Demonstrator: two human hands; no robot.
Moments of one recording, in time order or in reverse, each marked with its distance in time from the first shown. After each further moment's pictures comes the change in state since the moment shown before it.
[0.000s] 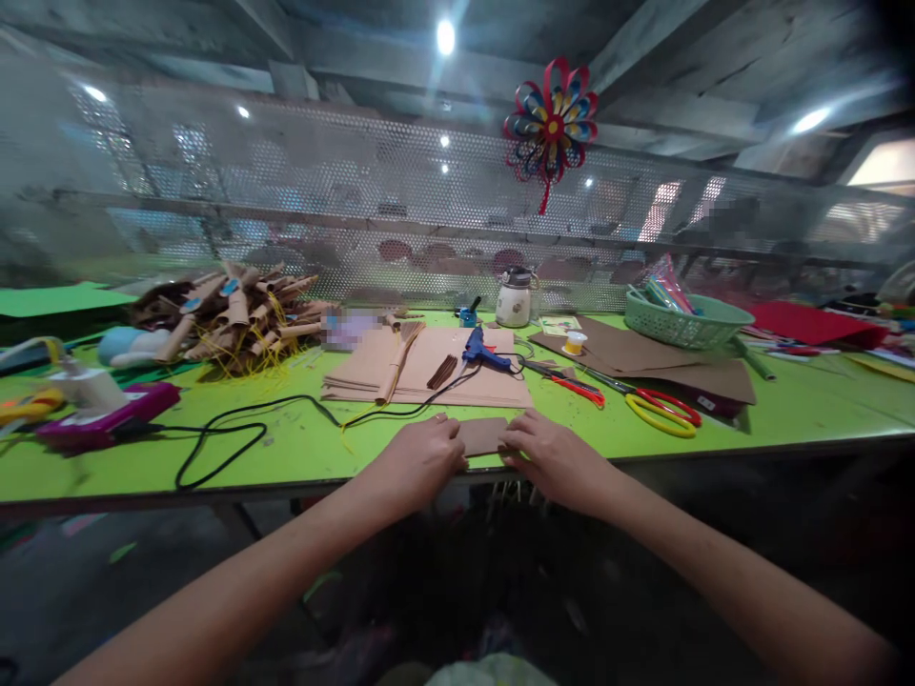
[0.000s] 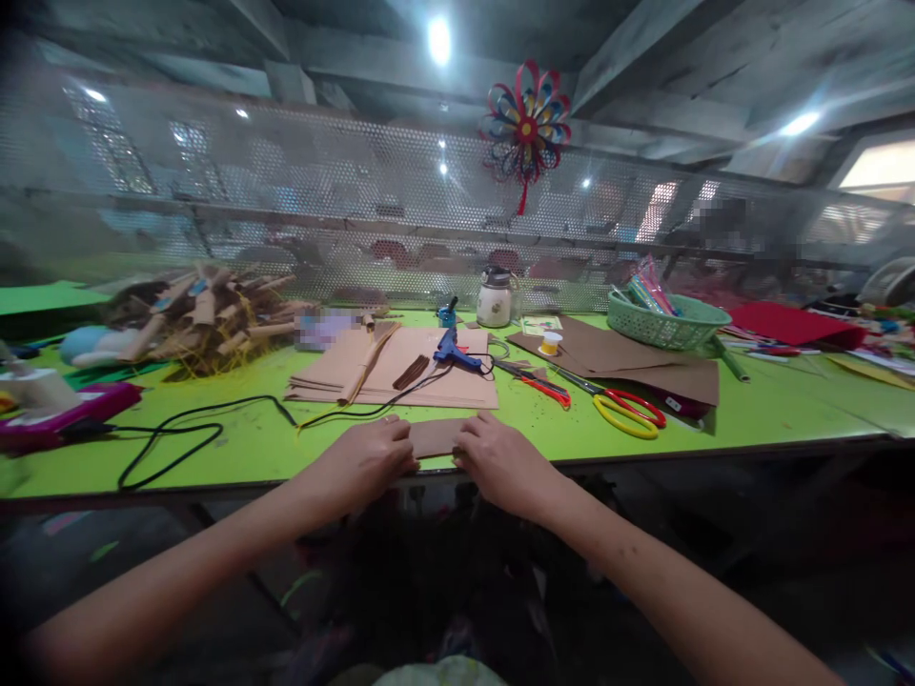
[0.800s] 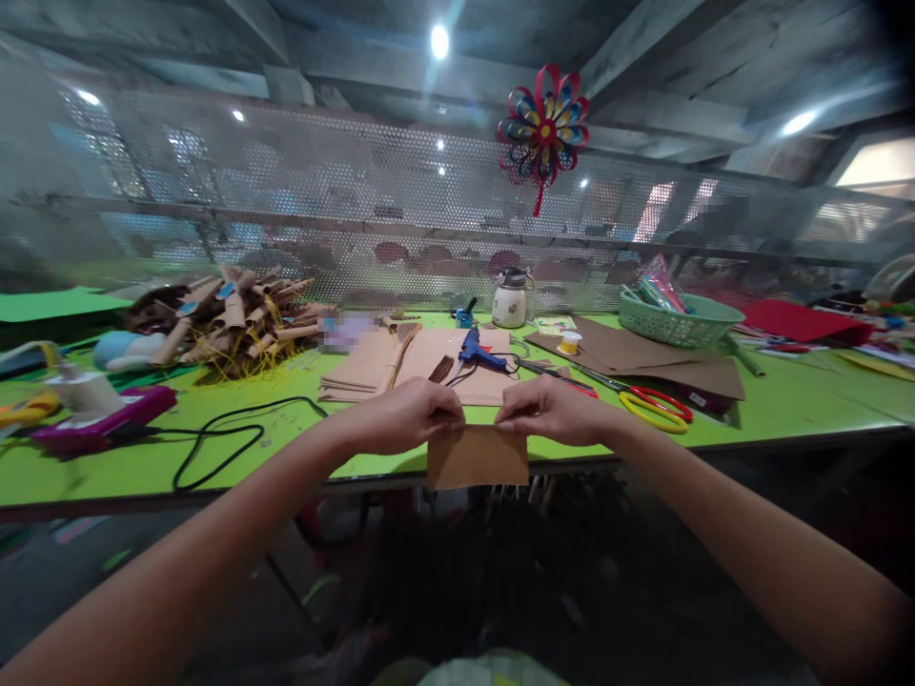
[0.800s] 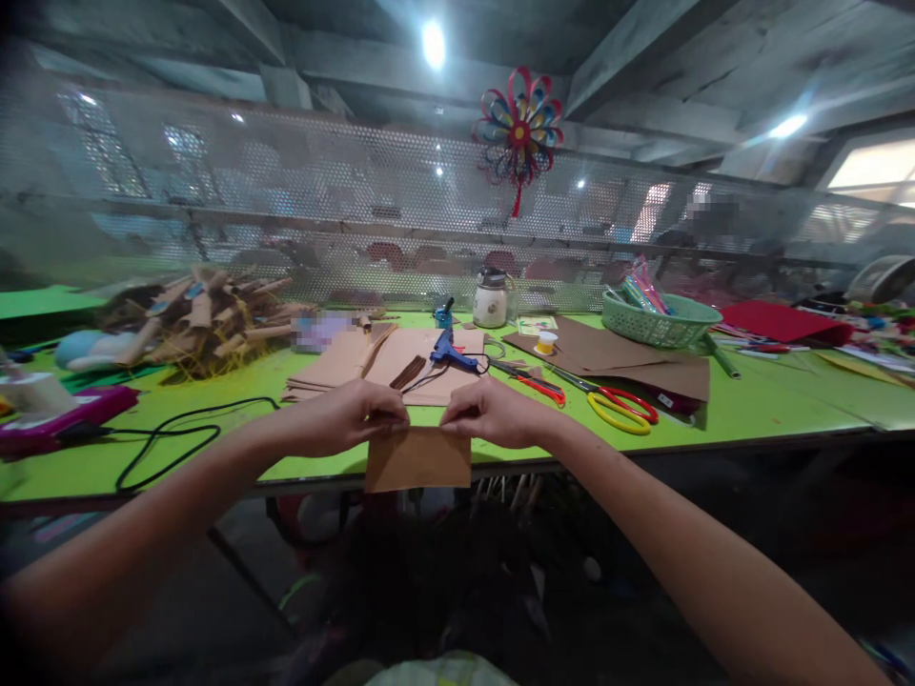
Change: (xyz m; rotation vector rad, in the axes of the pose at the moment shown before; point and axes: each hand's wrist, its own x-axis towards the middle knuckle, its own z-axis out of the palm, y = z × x) left_hand 0.021 -0.032 -0.063 -0.582 -0.200 0.019; right_hand 0.036 0.025 -0.051 0.597 -0.165 -0.103
